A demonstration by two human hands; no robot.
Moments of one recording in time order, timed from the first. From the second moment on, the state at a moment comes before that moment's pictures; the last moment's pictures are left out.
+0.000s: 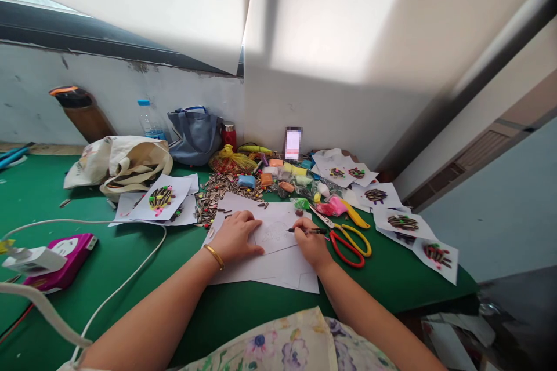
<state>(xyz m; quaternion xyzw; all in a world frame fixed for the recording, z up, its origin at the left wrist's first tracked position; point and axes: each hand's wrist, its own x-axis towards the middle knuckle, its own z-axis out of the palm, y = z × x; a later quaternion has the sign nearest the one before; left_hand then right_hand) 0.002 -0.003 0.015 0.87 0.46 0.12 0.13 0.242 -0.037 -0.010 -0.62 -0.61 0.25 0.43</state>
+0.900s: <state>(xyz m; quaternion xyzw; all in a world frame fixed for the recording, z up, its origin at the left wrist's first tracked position) 0.001 -0.002 0.011 0.88 0.45 0.12 0.12 0.244 -0.034 -0.012 -0.62 -0.61 0.25 0.43</state>
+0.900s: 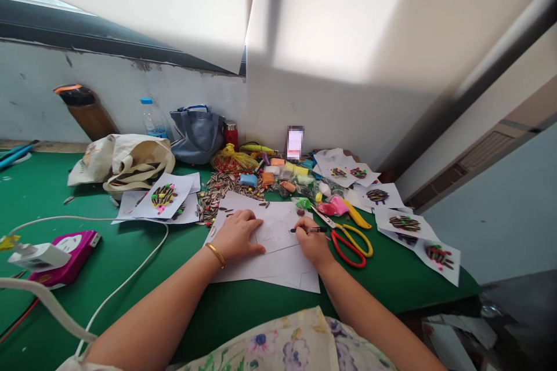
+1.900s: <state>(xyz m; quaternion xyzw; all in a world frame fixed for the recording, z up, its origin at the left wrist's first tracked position) 0.001 -0.001 0.010 0.88 0.45 0.12 0.11 0.241 -0.037 -0.011 -0.62 -0.62 0.25 0.42</state>
